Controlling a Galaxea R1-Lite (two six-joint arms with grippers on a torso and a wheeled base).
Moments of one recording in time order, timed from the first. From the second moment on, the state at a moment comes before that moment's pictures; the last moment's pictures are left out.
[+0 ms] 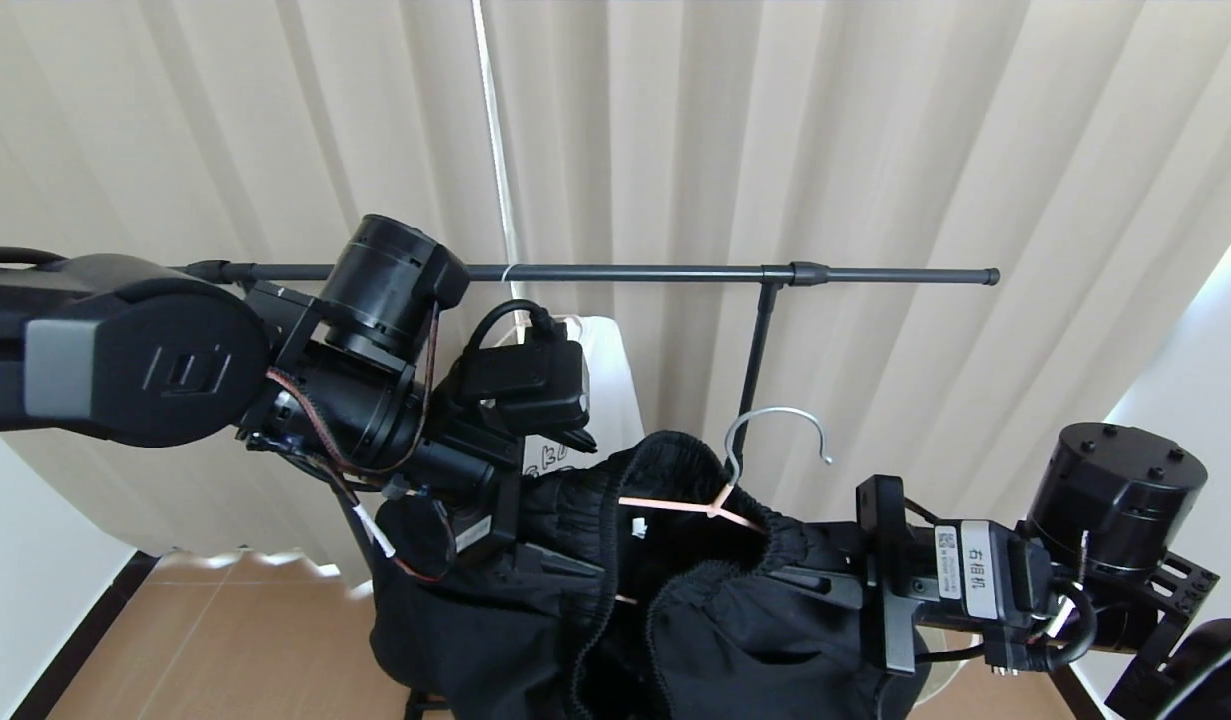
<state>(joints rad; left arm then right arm) -0.54 1.77 -1.31 0.39 -0.56 0.93 0.47 1.80 -0.37 -1.30 0.84 -0.65</state>
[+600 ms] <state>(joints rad) -0.56 1.79 -1.30 0.39 -0.56 0.93 0.48 1.77 -0.36 -1.30 0.84 -0.65</state>
